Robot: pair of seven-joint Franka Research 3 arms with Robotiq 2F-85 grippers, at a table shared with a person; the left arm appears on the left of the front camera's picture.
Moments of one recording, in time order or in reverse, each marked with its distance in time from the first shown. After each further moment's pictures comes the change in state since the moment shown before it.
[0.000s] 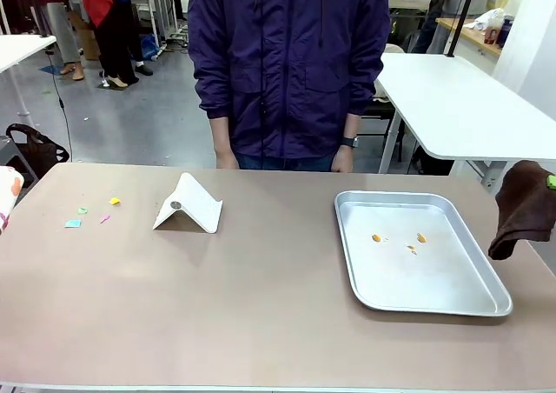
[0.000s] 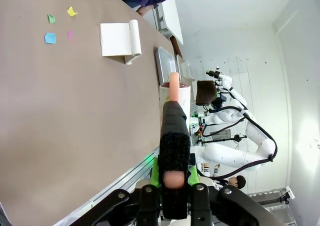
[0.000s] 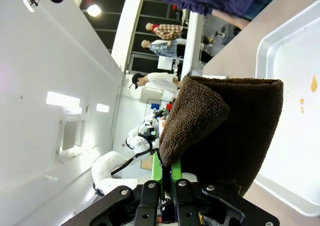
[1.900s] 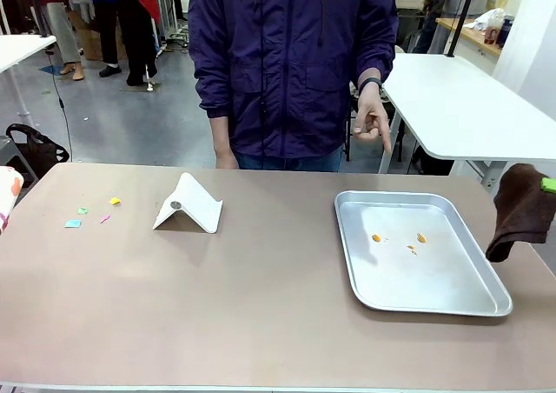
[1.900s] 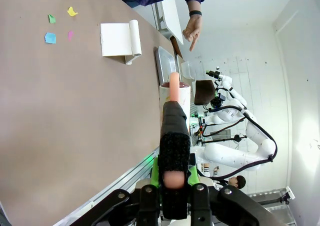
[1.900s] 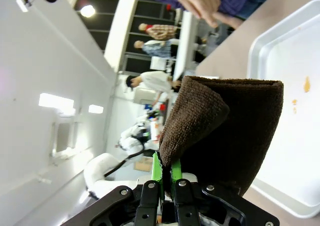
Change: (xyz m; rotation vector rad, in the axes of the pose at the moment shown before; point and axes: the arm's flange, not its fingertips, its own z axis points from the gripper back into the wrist) left arm 0.000 0.000 0.000 0.000 0.000 0.000; right arm 0.006 -0.005 -0.007 -0.068 0.000 0.005
